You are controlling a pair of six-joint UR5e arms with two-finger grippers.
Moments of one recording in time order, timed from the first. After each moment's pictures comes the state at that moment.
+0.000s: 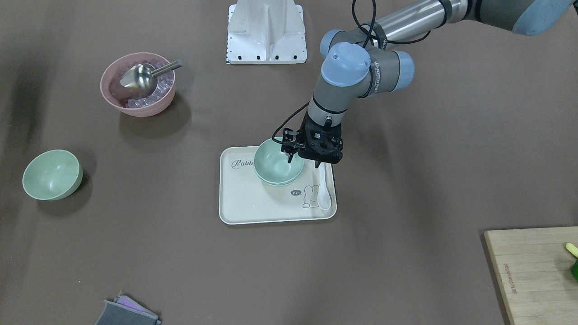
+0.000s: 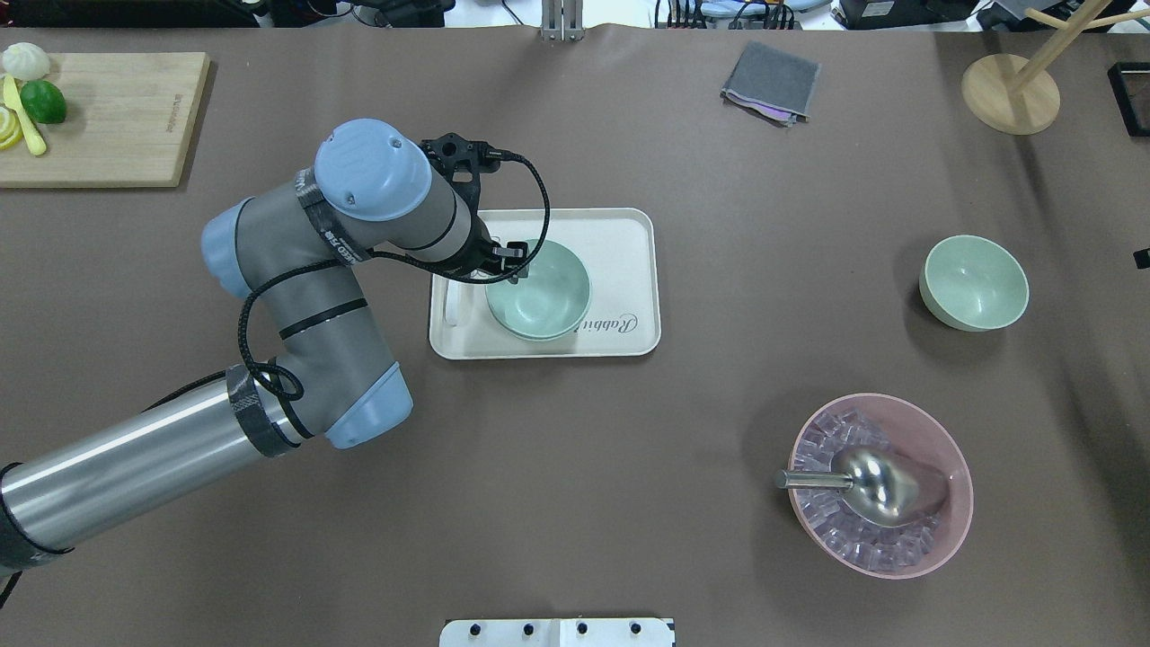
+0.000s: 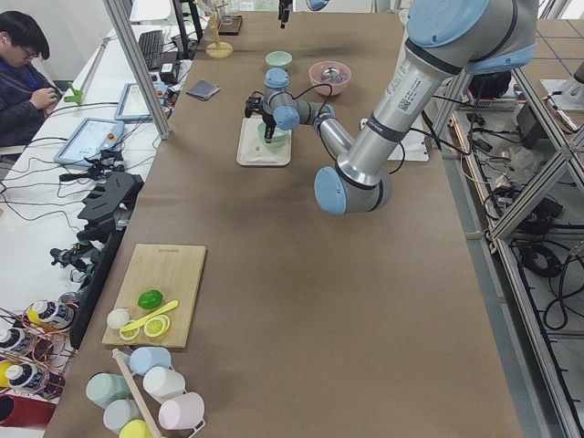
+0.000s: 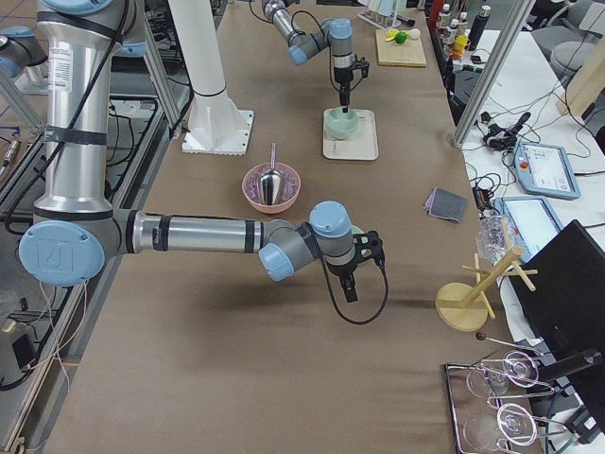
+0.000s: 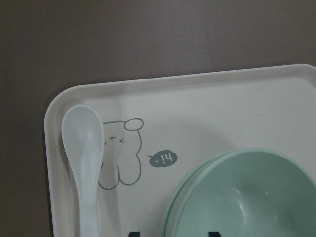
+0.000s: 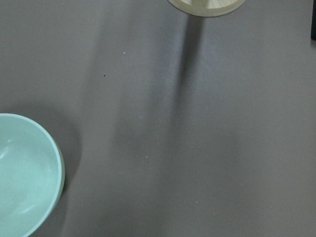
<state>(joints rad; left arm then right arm) -0.65 -2.28 -1.53 -1.88 -1.93 -1.05 1.33 -1.67 1.62 -0.99 2.23 0.32</state>
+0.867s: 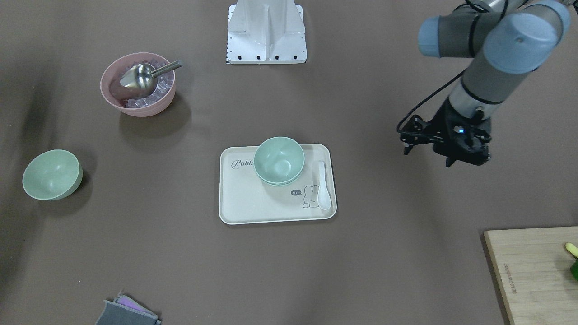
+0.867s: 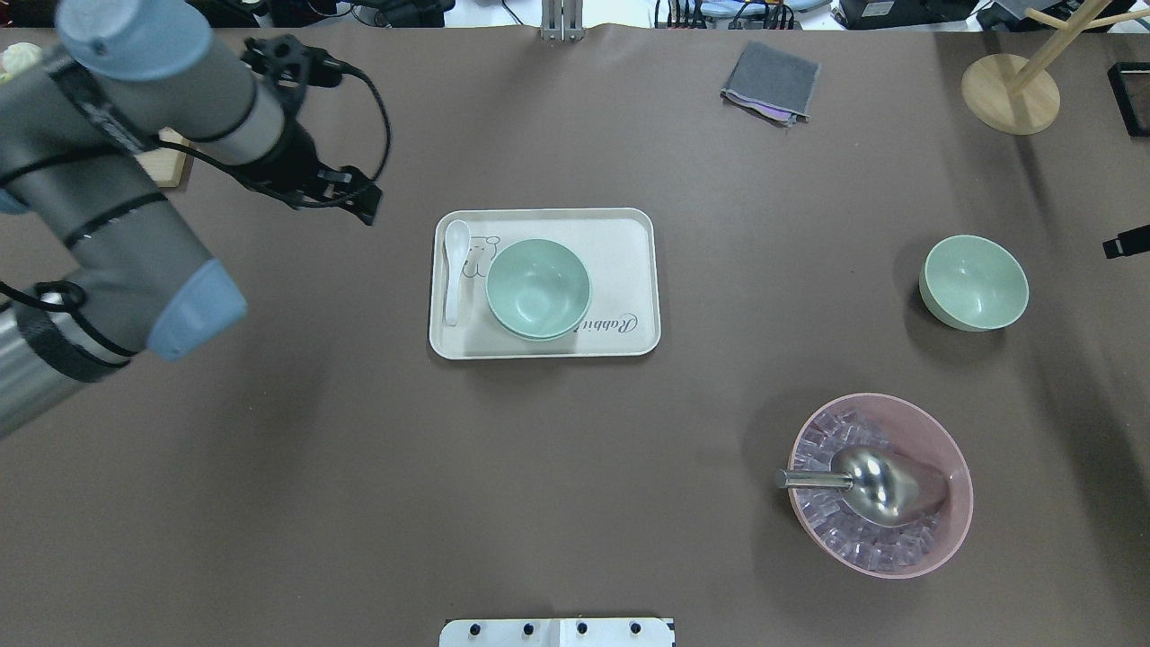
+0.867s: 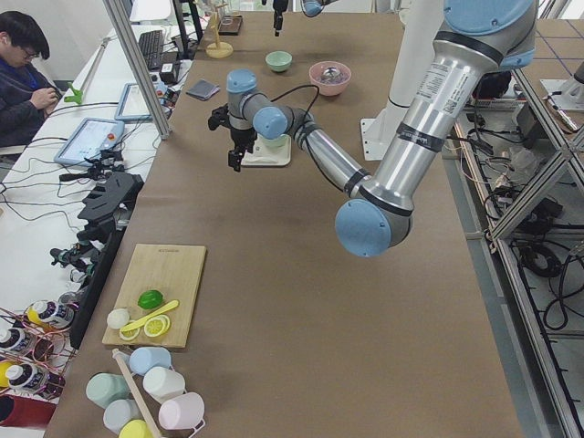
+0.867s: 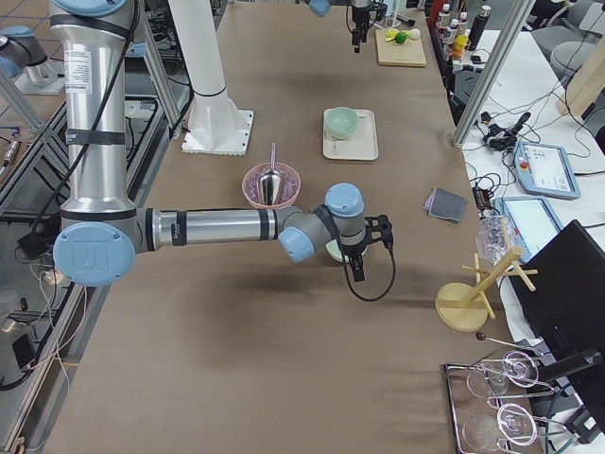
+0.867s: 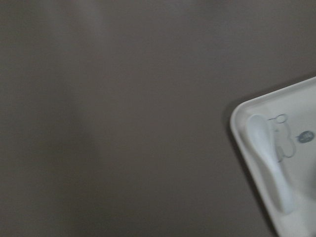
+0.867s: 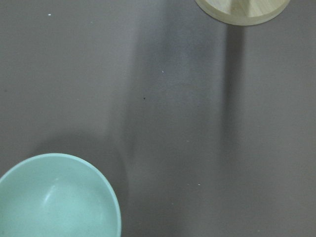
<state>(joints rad) -1.05 -1.97 -1.80 -1.55 -2.18 -0.38 1.21 -1.59 1.62 -1.02 2.20 0.53</state>
